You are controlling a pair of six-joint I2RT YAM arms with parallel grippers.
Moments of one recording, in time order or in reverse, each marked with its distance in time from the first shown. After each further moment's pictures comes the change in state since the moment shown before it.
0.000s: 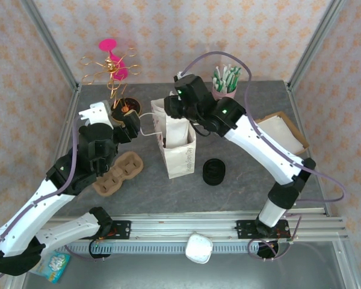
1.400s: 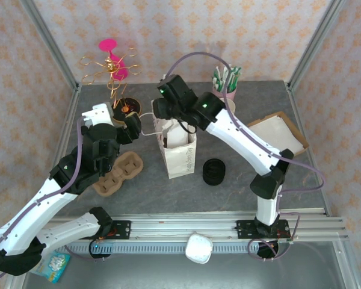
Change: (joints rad) left arm 0.008 0.007 -0.022 -0.006 0.000 -0.011; right arm 0.022 0.151 0.172 -0.074 0.007 -0.008
